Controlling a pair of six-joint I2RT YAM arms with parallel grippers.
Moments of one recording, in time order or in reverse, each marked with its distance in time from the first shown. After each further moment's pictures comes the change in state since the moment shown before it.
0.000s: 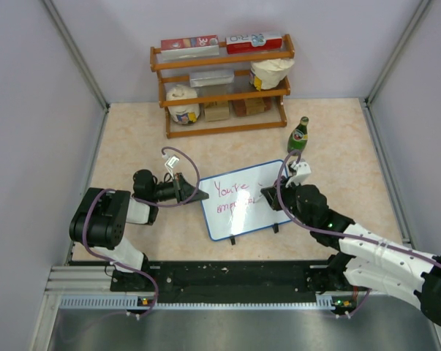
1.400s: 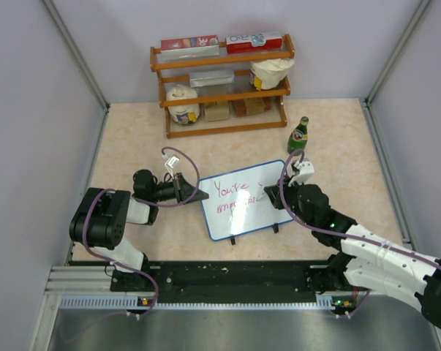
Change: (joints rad) left arm 0.000 0.000 0.000 0.000 0.000 0.000; right arm -0.013 -0.021 0.013 -0.033 0.040 -0.003
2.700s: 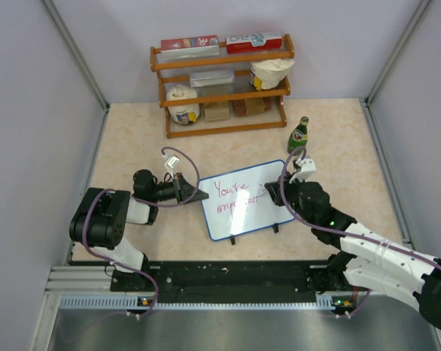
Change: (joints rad) left arm 0.000 0.000 0.000 0.000 0.000 0.000; right arm -0.023 0.016 0.005 0.033 -0.010 -0.005
